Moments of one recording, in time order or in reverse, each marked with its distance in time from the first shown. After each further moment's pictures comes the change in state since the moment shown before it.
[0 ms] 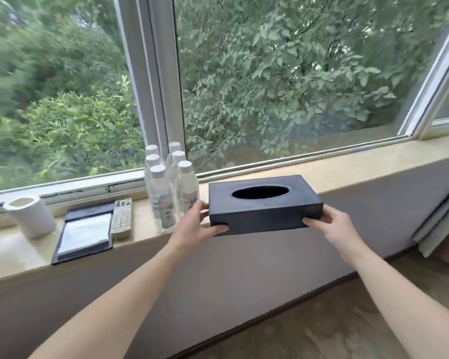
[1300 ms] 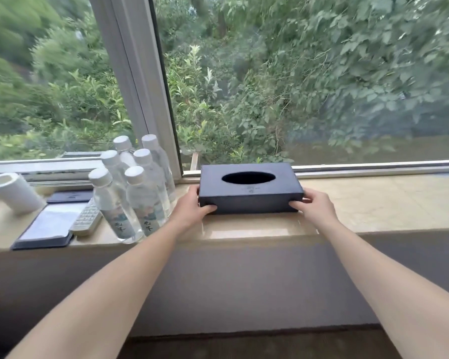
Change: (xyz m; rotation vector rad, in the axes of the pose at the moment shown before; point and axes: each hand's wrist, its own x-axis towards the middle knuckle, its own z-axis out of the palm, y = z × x) left_hand 0.156 -0.023 0.061 0.193 0.279 -0.376; right_hand 0.258 0.056 0.023 -0.233 -0.256 0.019
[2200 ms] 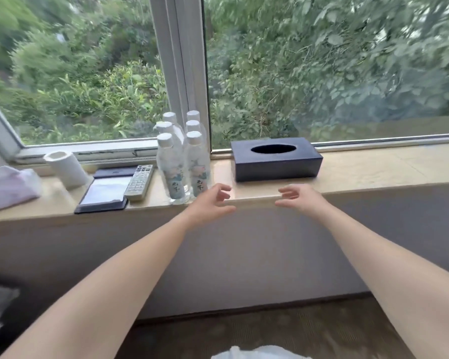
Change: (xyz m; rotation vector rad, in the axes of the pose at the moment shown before) left_hand -0.107 -0.046 -0.061 0.052 -0.311 0.214; right_hand -0.121 -0.039 0.074 -0.251 -0.234 -0.002
